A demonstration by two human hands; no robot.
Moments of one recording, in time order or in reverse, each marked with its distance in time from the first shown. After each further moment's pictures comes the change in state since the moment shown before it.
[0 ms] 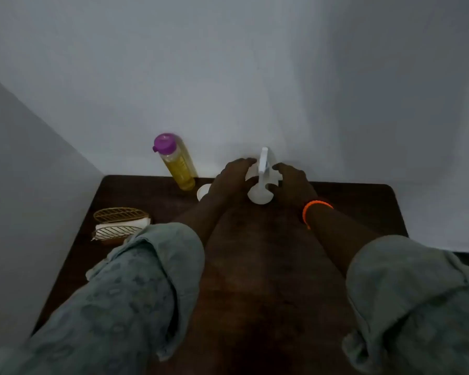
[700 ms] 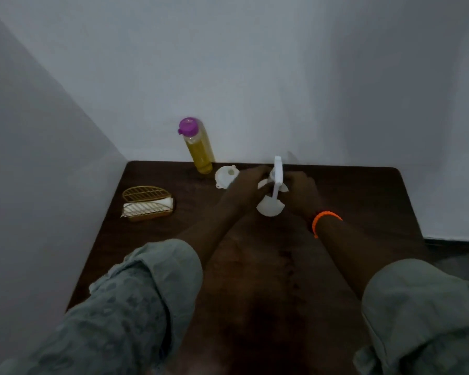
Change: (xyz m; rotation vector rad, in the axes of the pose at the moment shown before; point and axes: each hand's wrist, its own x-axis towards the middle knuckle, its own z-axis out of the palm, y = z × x) left_hand -0.084 0.021 -0.003 -0.115 0.031 0.094; right_hand -0.089 -0.030 0.014 0.129 0.053 -0.028
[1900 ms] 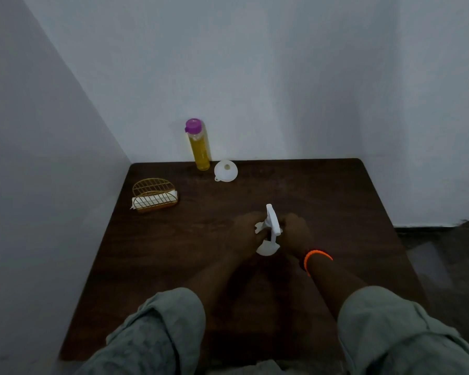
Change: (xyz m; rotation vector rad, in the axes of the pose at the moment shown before) left_hand -0.164 0.002 0.061 -0.127 0.040 -0.157; right_hand -0.169 -0.009 0.051 -0.144 -0.045 0.264
